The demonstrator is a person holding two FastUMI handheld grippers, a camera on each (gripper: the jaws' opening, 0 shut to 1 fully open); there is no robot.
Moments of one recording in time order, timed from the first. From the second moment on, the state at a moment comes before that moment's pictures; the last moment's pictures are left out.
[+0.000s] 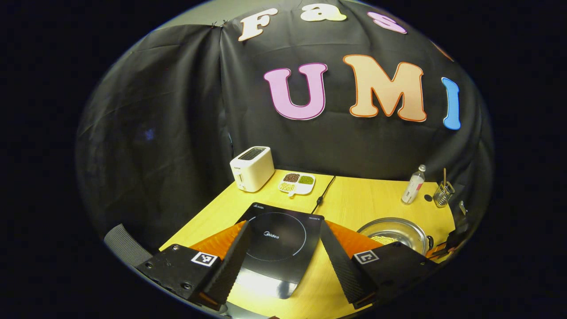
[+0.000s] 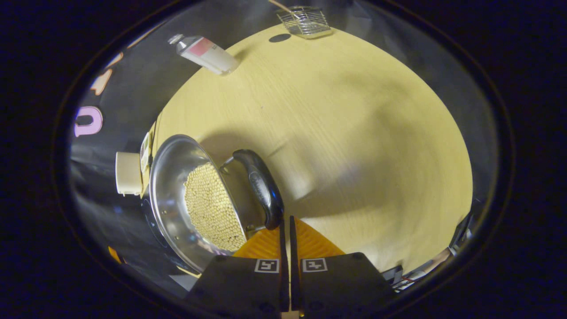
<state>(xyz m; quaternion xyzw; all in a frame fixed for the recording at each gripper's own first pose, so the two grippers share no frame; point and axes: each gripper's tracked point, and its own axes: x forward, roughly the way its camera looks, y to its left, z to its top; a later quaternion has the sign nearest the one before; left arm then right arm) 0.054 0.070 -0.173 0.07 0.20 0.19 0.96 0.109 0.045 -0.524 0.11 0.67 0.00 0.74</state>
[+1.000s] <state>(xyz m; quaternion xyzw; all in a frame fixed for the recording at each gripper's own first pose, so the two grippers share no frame) 0.064 0.014 -0.265 0.01 0.36 0.04 0.93 0.091 0.046 -0.447 0.11 0.65 0.12 0.74</state>
